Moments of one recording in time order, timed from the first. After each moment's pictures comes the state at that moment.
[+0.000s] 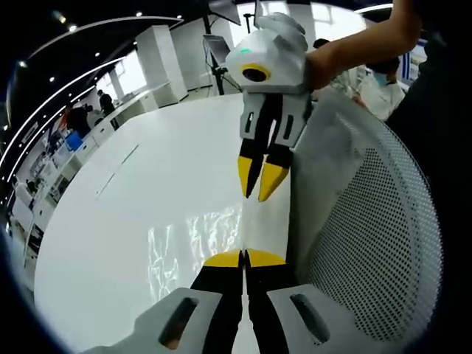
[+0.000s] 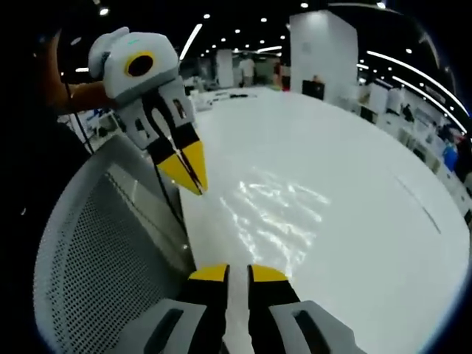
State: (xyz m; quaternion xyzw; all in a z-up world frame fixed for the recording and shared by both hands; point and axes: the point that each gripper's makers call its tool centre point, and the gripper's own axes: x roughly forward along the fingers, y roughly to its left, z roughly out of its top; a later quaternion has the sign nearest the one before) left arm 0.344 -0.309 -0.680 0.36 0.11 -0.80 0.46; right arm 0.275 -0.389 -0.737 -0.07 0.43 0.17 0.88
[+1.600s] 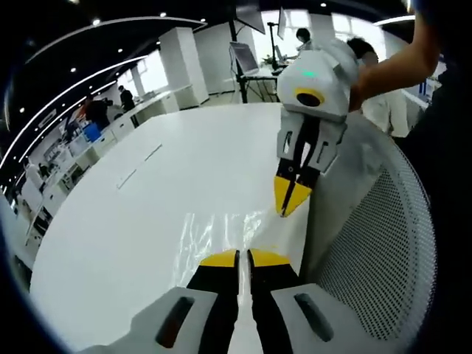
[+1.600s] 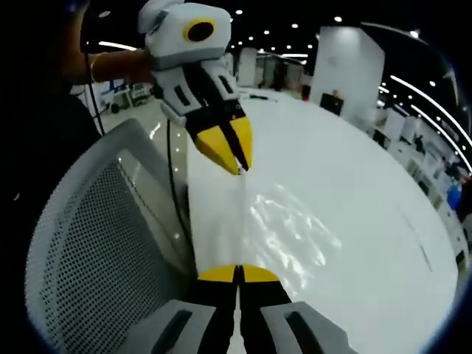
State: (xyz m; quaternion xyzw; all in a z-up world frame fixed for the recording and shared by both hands) left arm 0.374 -0.317 -0.653 0.32 0.13 -0.78 0.52; right arm 0.313 -0.333 -0.710 -0.13 0.37 0.22 0.89
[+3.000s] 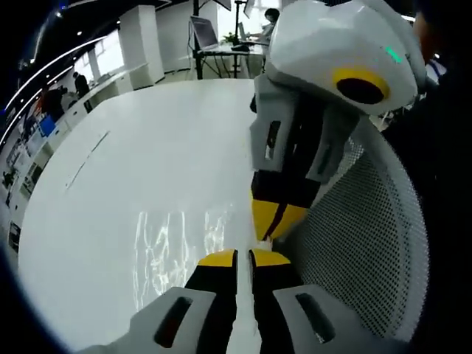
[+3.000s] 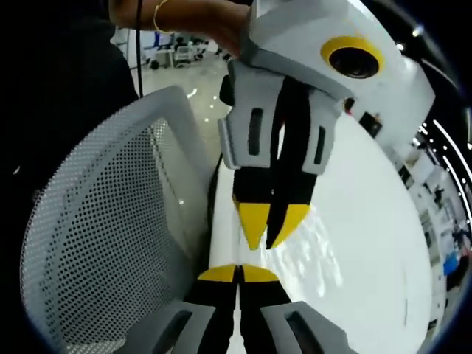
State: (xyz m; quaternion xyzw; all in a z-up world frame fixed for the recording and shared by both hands) left arm 0.326 -0.323 -0.701 0.39 0.20 -0.82 0.38; right arm 0.311 -0.304 -0.711 -0.26 0.39 0.30 0.83
